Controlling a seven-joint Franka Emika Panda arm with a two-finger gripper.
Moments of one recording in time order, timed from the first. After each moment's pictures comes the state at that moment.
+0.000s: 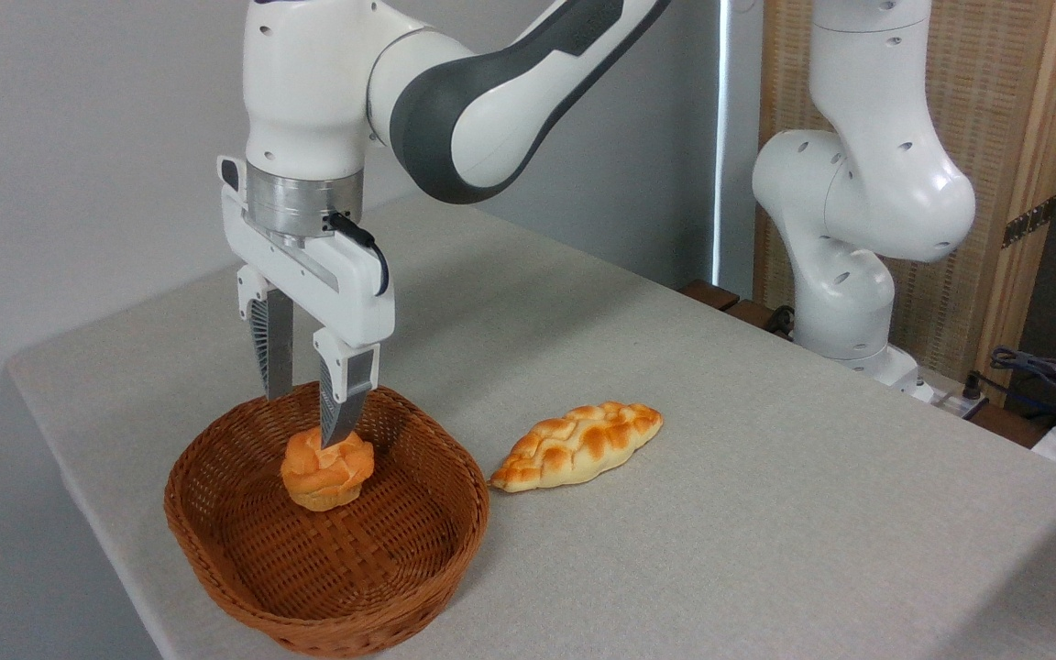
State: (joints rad) arm -0.03 0.05 -0.18 -1.92 -0.13 2.22 0.53
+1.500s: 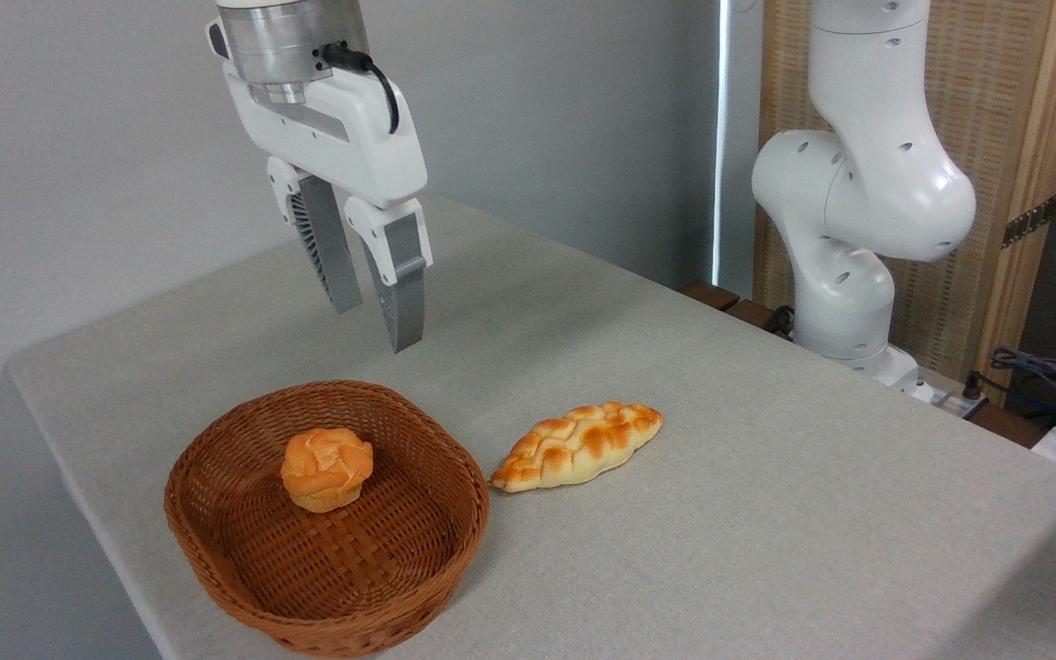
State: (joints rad) arm -0.02 0.06 -0.10 -1.52 -0.01 1.58 0.64
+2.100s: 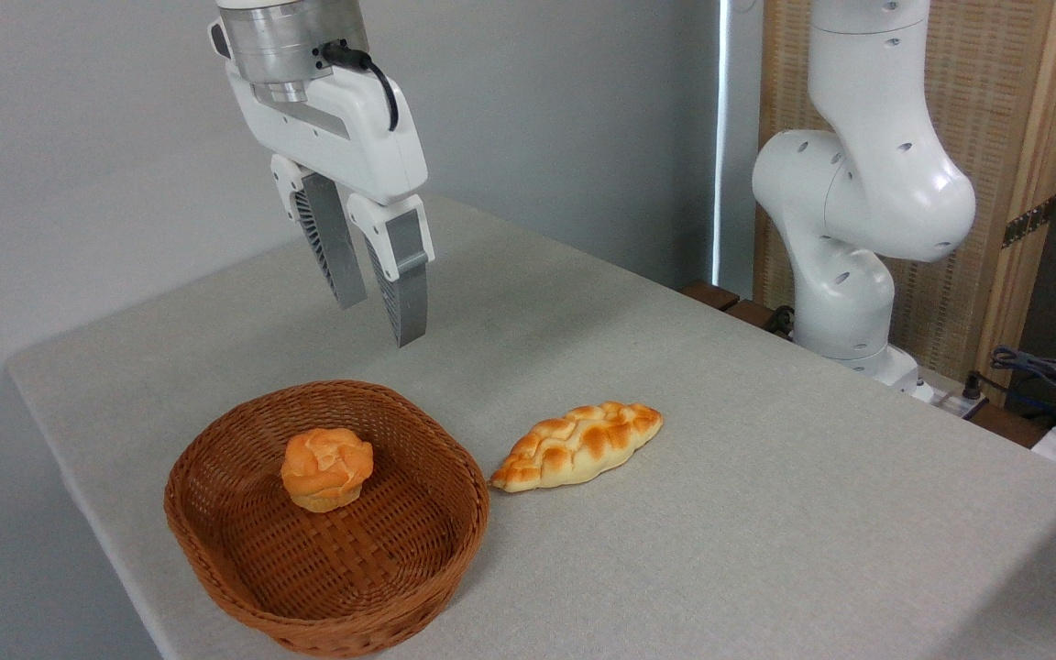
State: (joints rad) arm -0.03 0.07 -0.10 -1.52 -0.01 1.57 0.64
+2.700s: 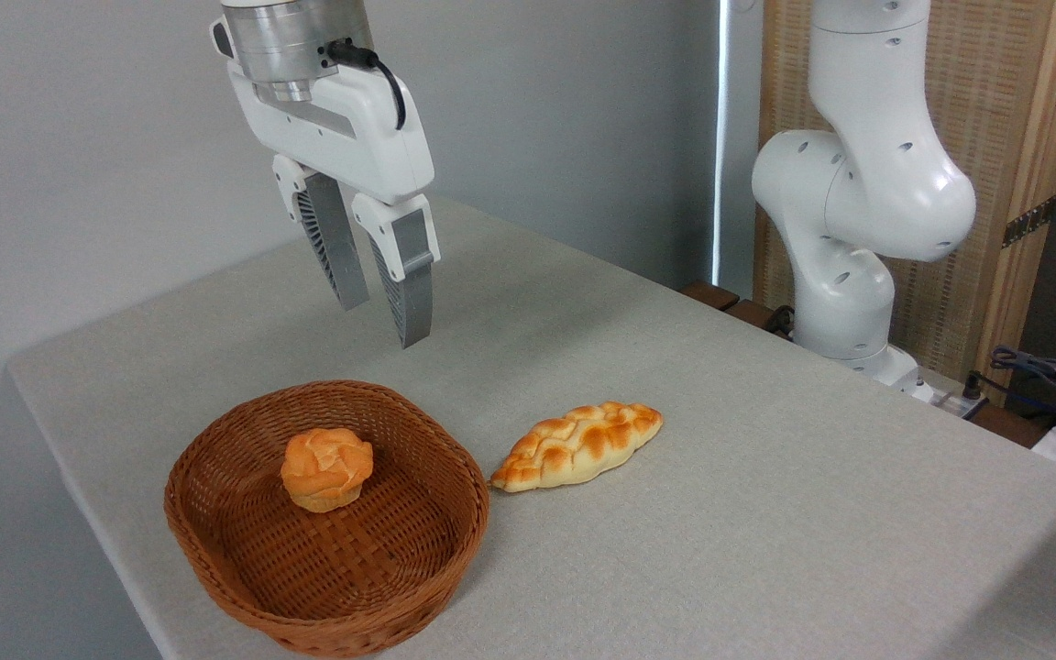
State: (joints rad) arm -0.02 0.06 -0.10 -1.52 -0.01 1.57 0.64
